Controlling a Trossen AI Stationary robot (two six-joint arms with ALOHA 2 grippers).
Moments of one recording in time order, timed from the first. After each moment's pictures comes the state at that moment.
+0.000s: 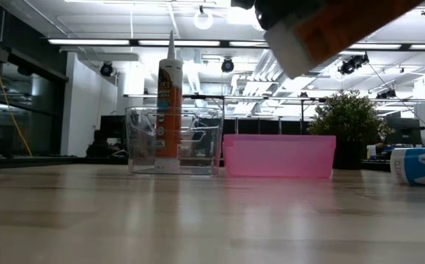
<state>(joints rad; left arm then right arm) -0.35 1.97 1.49 0.00 -0.03 0.16 0.53 1.87 1.95 -1.54 -0.44 1.29</state>
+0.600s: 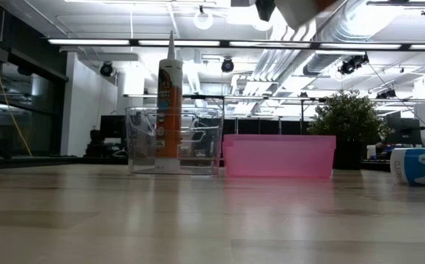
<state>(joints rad) -0.21 1.88 1.50 0.11 0.10 -0.01 0.81 1.54 1.95 -1.50 0.40 1.73</state>
